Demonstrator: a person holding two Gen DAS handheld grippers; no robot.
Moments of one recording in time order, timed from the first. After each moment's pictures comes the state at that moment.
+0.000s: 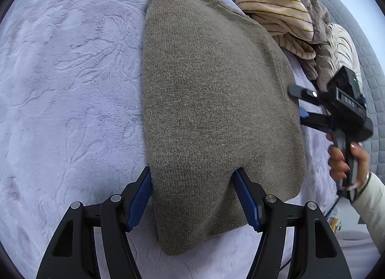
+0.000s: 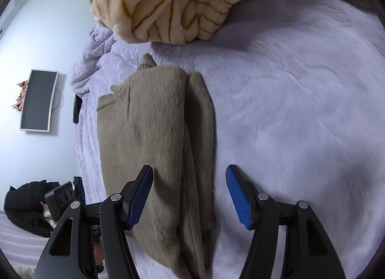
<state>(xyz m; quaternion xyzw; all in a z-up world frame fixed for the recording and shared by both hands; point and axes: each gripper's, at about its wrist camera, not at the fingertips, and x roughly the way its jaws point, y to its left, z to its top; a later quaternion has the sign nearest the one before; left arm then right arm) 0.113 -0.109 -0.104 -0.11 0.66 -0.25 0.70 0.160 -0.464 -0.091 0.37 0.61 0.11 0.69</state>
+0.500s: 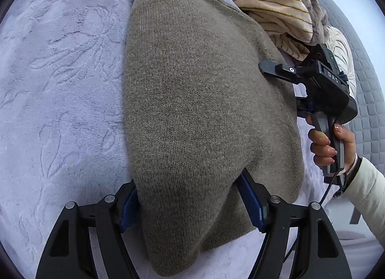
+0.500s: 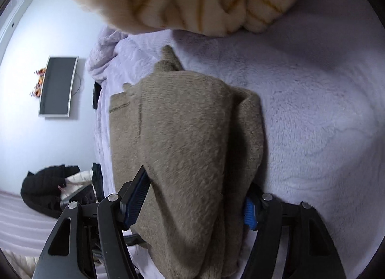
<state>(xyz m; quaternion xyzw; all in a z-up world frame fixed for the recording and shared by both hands) 0.118 -0.123 -0.117 -0.13 0.66 -0.27 0.69 0.212 -0.437 -0.128 0.39 0.62 0.19 0.65</state>
